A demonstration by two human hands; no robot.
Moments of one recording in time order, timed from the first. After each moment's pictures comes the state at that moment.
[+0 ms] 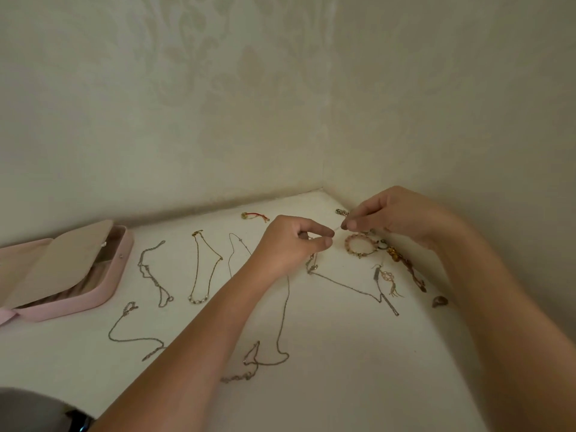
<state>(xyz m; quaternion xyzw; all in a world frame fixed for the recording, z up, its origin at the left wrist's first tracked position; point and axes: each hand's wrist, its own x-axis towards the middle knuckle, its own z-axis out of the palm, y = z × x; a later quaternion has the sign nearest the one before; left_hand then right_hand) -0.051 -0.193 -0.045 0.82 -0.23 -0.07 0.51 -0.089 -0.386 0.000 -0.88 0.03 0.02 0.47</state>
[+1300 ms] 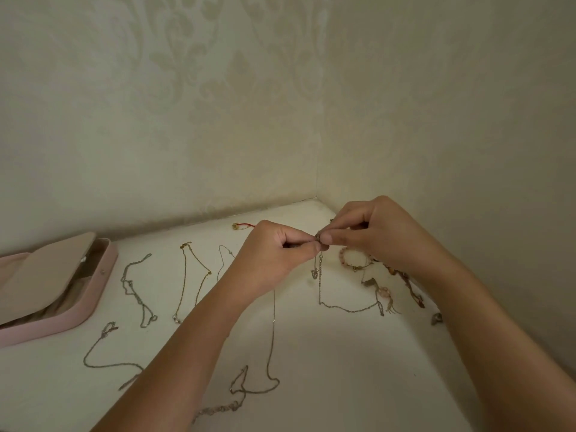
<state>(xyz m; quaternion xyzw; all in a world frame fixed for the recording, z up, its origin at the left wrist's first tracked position) -0.058 -0.183 -0.034 0.78 -0.30 -0.05 0.54 -0.100 -0.363 -0.007 -0.86 -0.09 -0.09 0.49</state>
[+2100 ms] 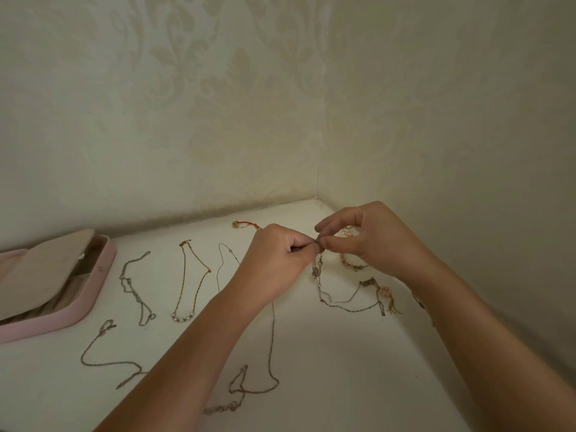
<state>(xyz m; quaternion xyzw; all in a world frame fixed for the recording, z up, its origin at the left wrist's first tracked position) -0.058 -0.190 -0.042 0.84 -0.28 0.03 0.46 -0.094 -0.355 -0.016 -0.89 -0.04 -0.09 0.44</state>
